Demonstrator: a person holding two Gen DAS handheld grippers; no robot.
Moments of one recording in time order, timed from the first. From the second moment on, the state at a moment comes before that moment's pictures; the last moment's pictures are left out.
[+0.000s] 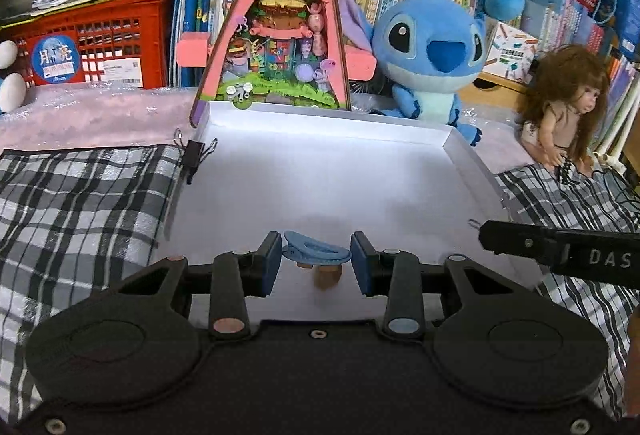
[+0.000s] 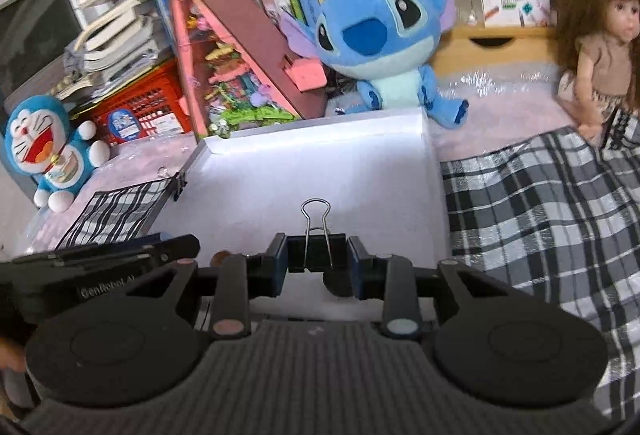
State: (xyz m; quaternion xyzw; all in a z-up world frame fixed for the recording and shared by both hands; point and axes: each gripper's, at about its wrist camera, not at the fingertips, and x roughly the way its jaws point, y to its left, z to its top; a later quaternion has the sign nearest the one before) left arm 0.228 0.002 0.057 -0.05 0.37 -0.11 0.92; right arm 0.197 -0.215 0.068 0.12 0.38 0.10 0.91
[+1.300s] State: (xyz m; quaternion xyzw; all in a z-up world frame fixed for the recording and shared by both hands) left arm 0.234 -0.017 0.036 0.02 0.34 -0.06 0.94; right arm 0.229 -0.201 0.030 0.07 0.38 0.05 0.92
